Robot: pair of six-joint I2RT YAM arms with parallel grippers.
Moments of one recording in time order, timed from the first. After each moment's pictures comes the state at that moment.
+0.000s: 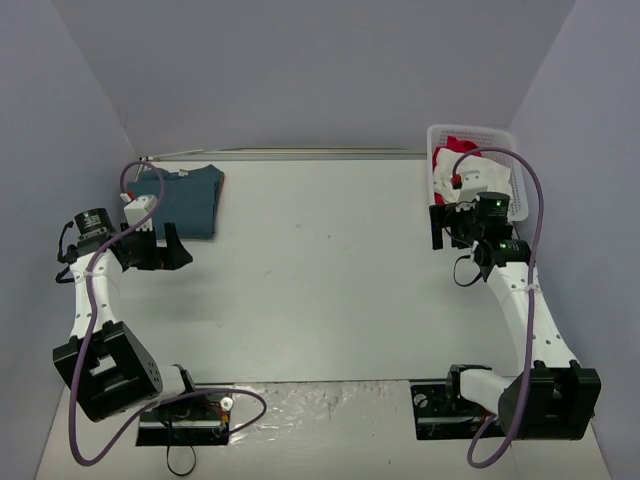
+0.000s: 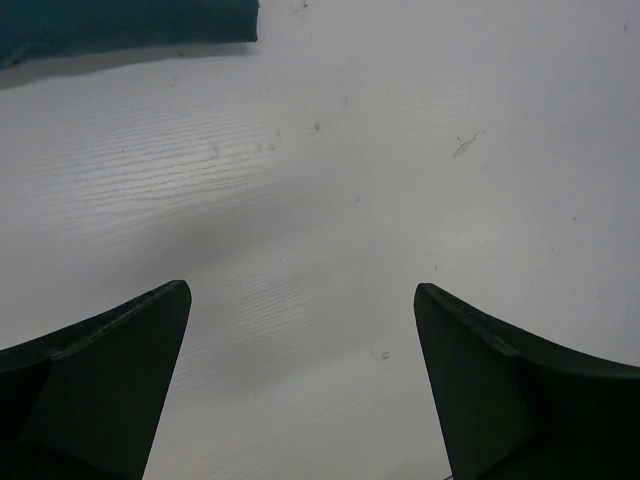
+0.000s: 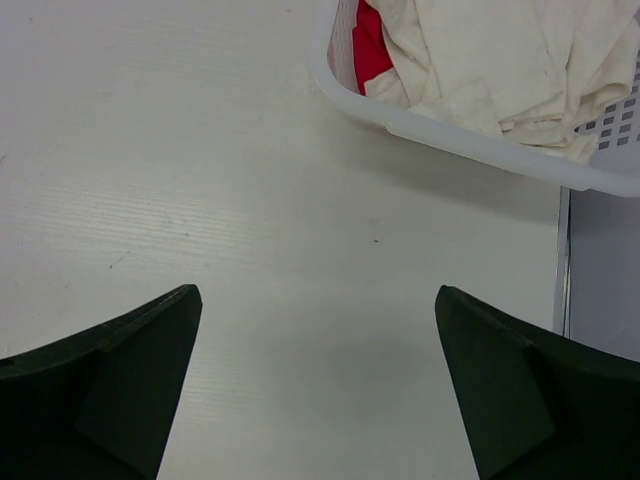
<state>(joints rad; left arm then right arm) 0.45 1.30 1.05 -0.76 0.70 0.36 -0.02 1.13 0.93 -0.42 -0.04 -0.19</state>
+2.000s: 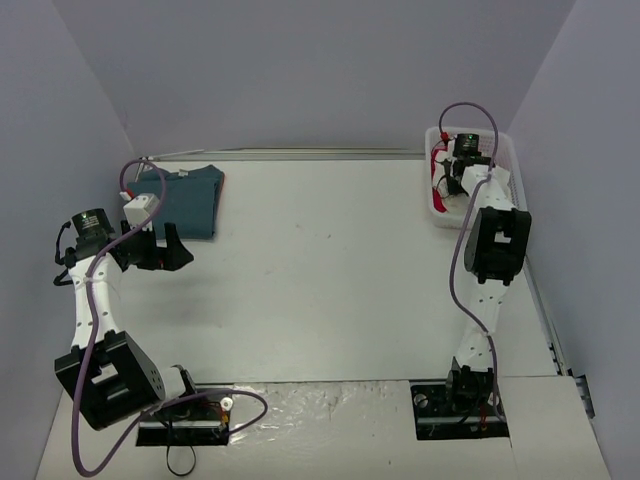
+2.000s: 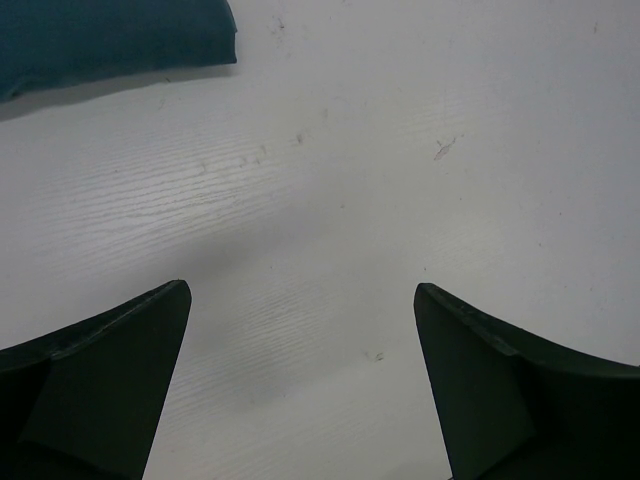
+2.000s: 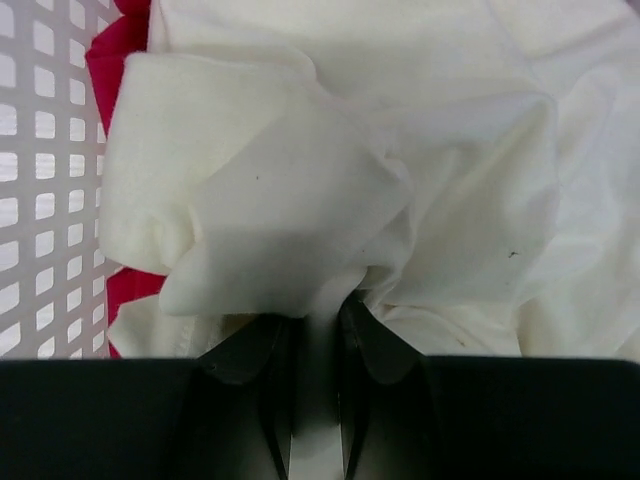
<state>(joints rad) 0.45 1.25 1.05 -0.77 0.74 0.38 -0.09 2.37 2.02 -0.53 0.20 -0.26</state>
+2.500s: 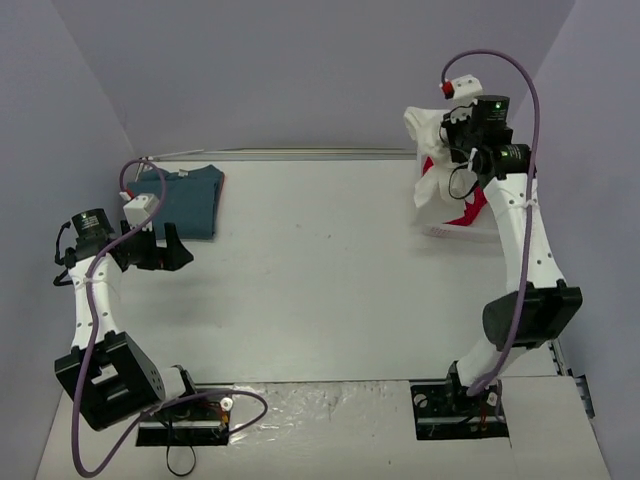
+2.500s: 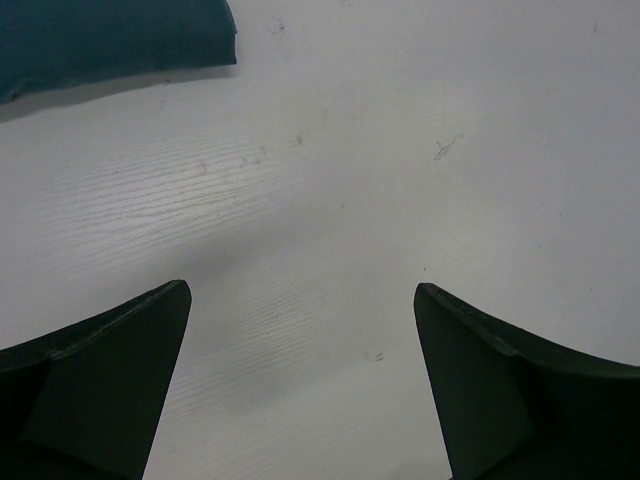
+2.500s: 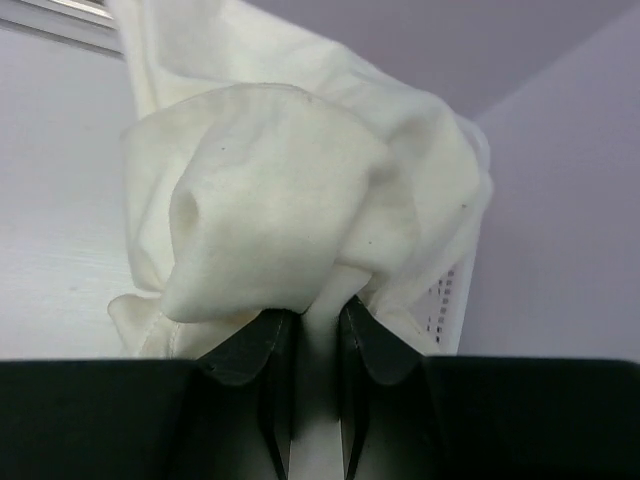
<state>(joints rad) 0.45 1.25 1.05 -0.77 0.74 0.38 0.01 1.72 1.84 -0.65 0.08 -0.29</state>
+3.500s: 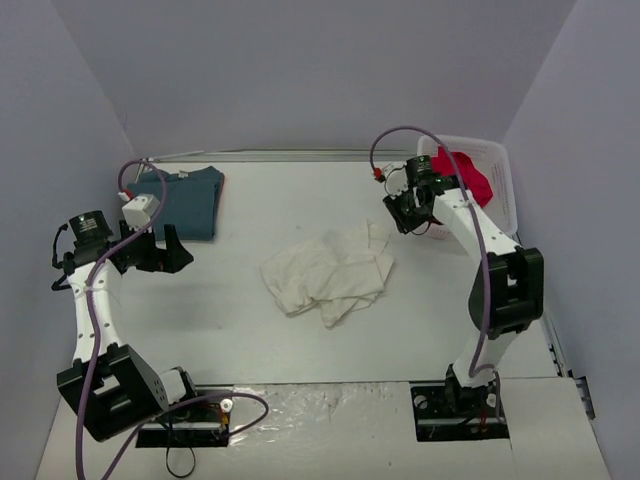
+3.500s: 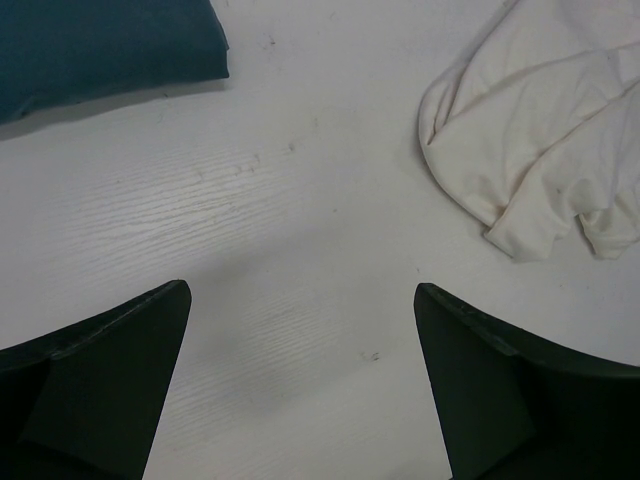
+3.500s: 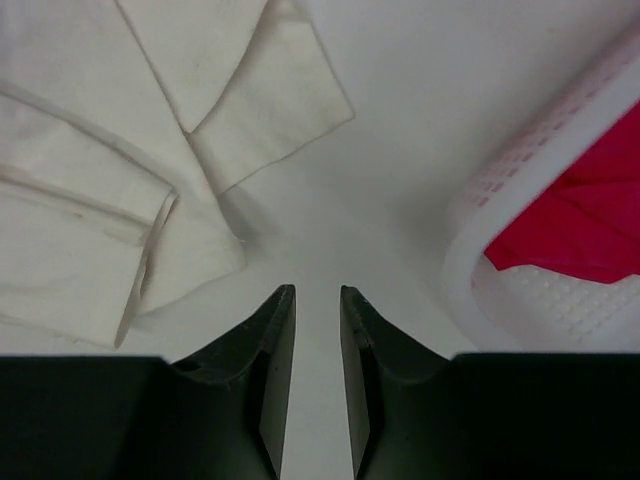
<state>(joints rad) 0.45 1.20 1.05 -0.78 0.76 0.39 0.24 1.70 1.46 -0.77 -0.08 -0.40</state>
